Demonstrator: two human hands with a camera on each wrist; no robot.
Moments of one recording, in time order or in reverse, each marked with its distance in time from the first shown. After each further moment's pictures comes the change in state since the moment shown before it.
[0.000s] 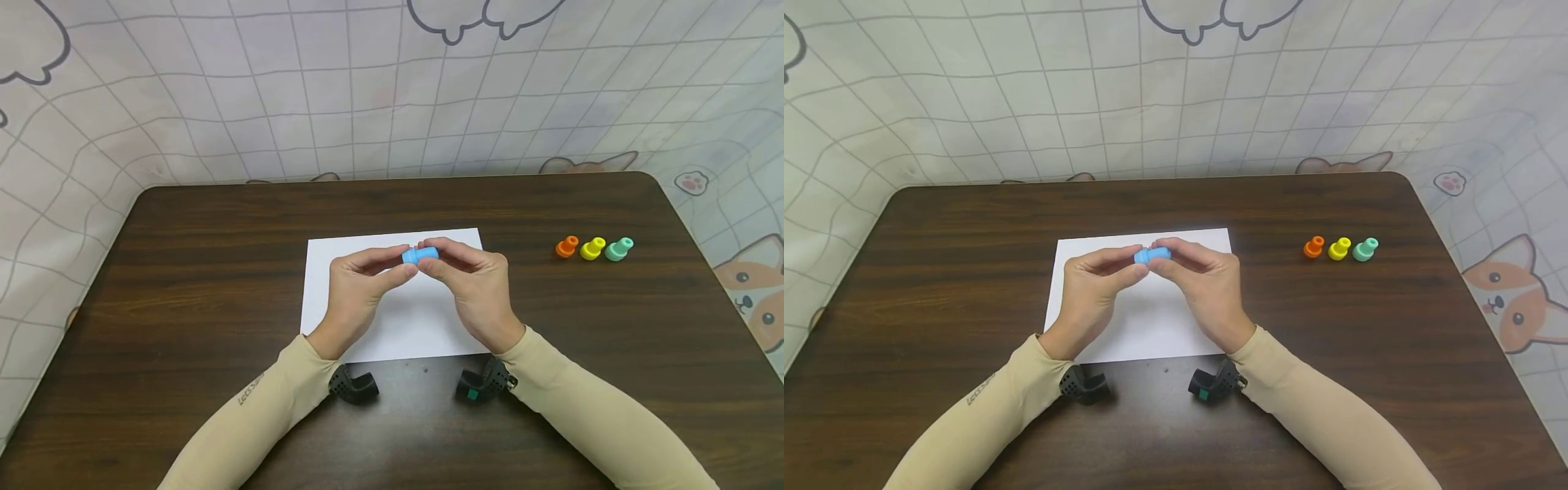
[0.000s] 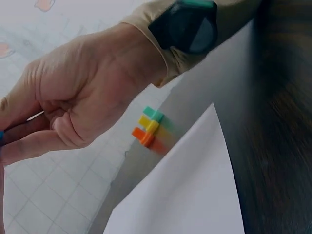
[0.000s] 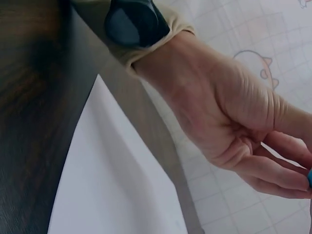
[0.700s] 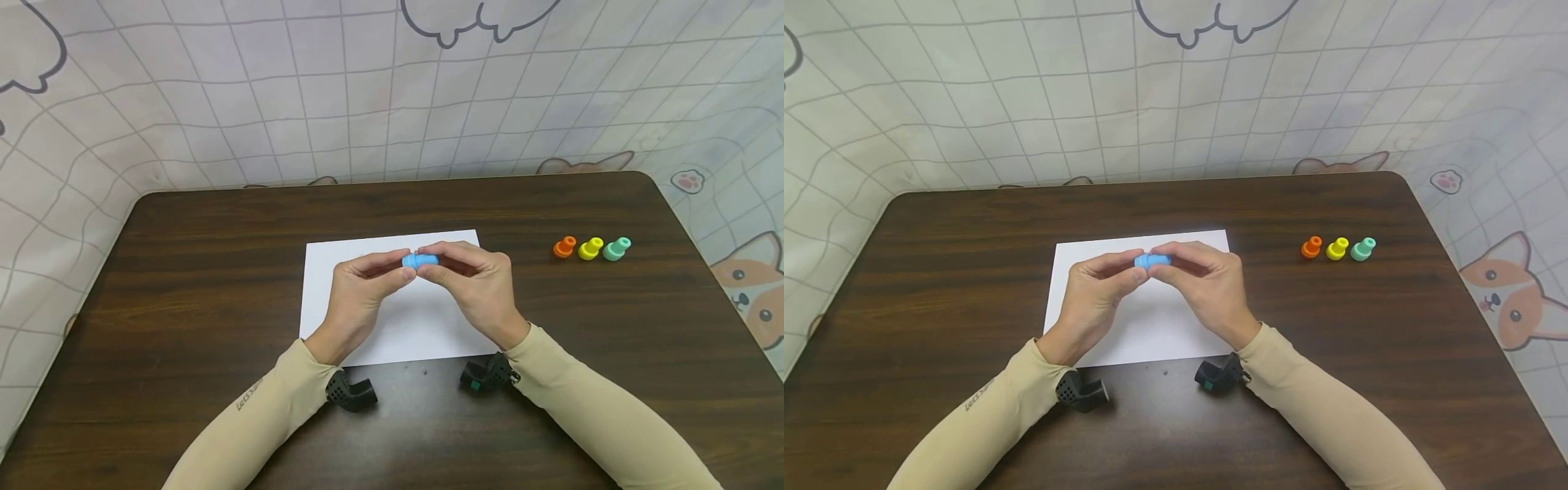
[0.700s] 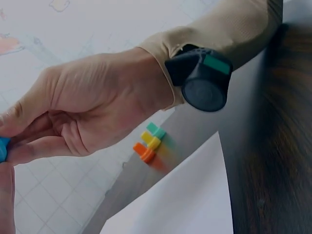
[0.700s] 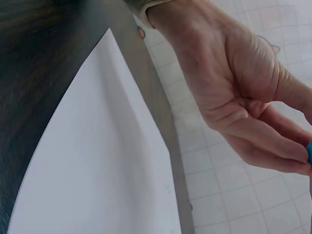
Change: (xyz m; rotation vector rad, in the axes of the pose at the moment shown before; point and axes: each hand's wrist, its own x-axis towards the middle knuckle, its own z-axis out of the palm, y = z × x) left_hand -0.002 0.003 0.001 -0.065 -0.001 -0.157; right_hand 0.003 0.000 -0.013 -0.252 -0.082 -0.170
